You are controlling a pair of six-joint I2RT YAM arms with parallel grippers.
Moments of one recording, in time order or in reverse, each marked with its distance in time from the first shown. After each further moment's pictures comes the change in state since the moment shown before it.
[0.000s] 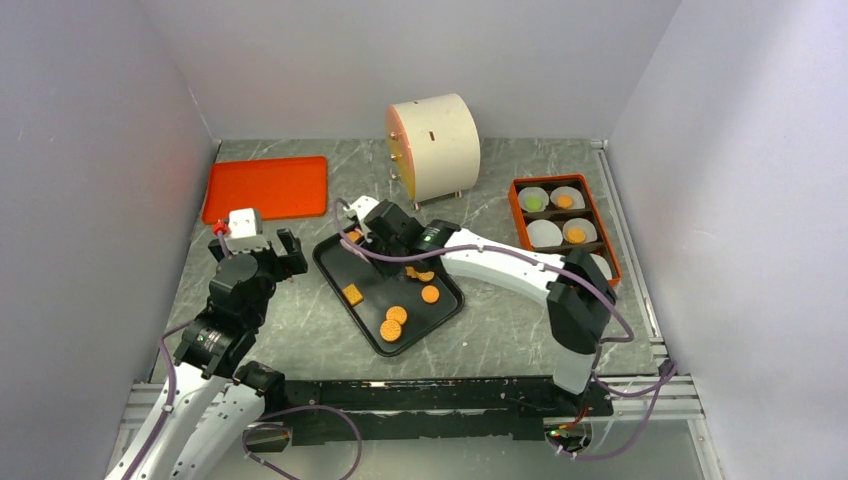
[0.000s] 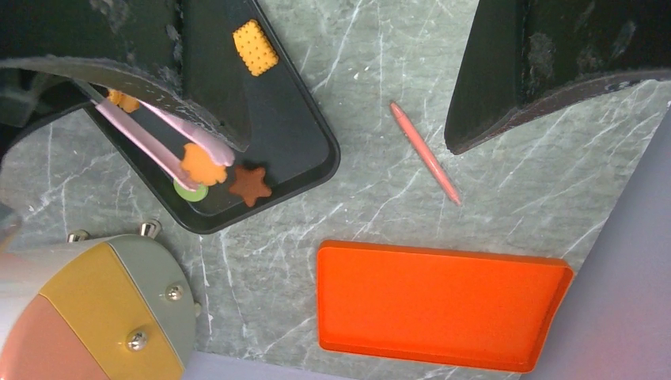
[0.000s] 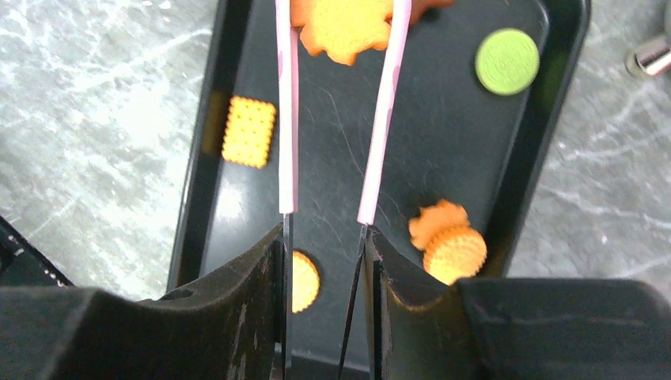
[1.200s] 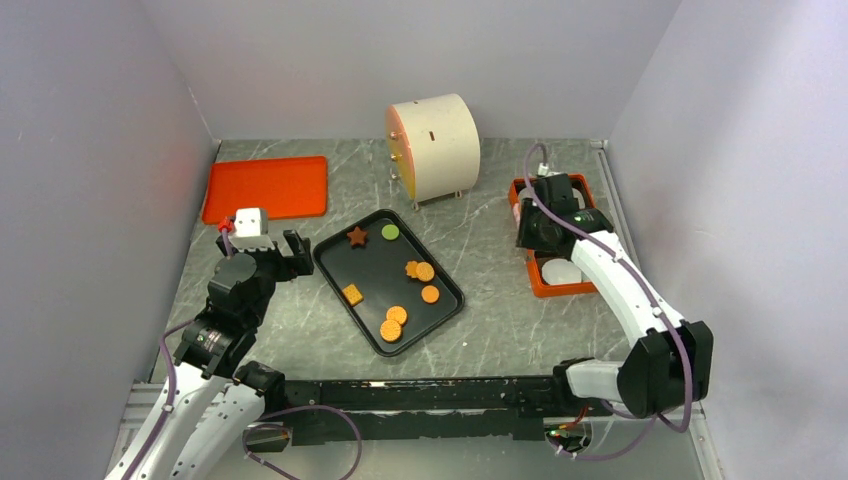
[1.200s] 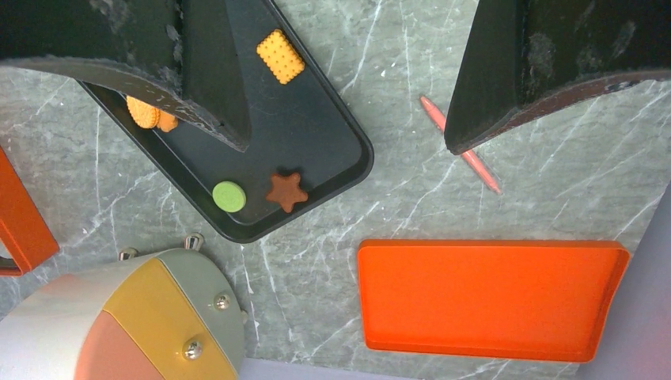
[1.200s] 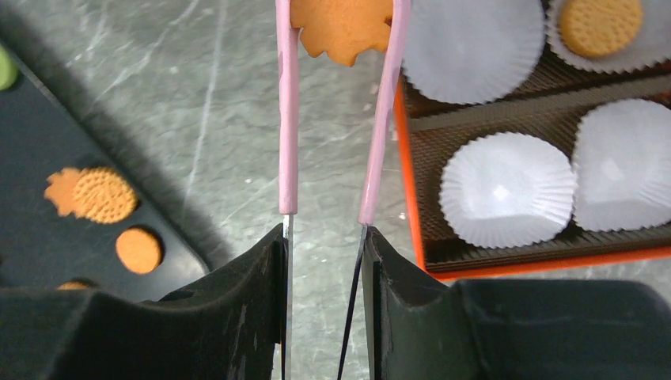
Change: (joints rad) left arm 0.000 0.000 0.000 0.029 0.117 0.011; right arm -0.709 -0.546 -0.401 -0.234 0.040 0.229
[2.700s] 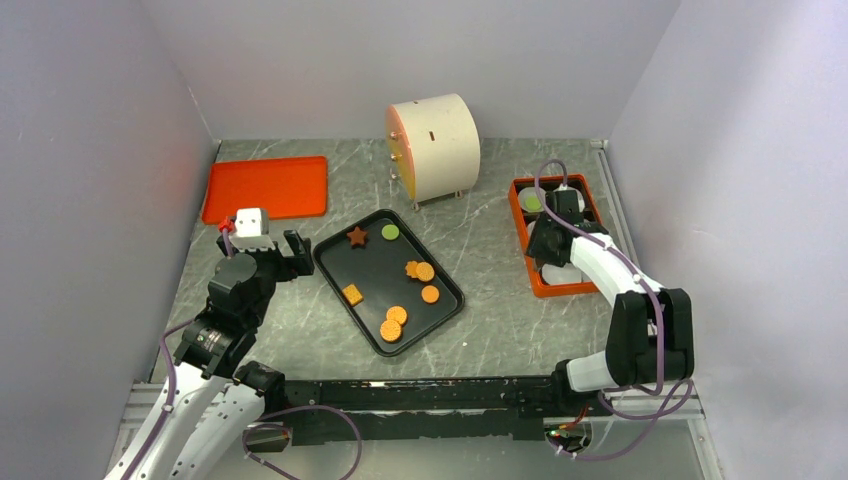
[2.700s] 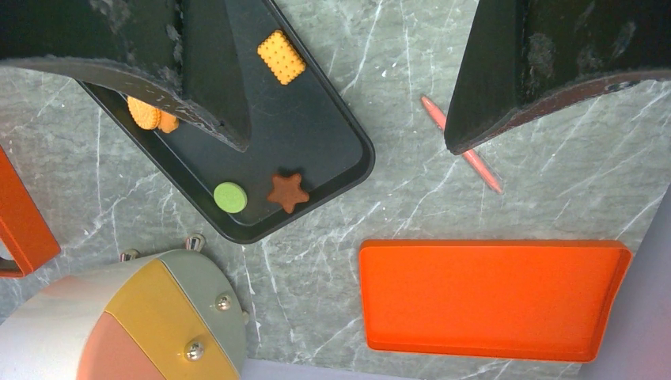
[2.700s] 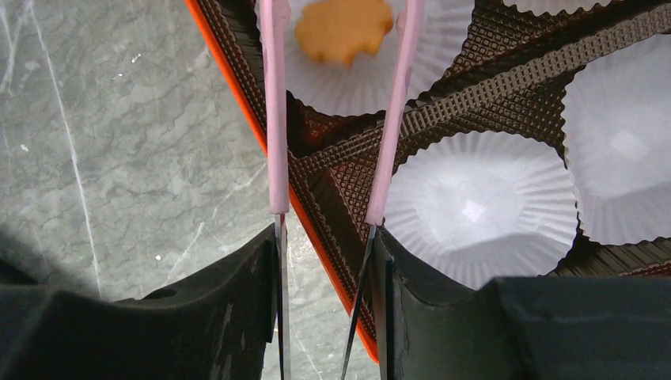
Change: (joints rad) left arm -0.005 0.000 0.000 0.000 0.000 0.001; right arm -0.206 0.133 -0.201 0.236 -0.004 0.082
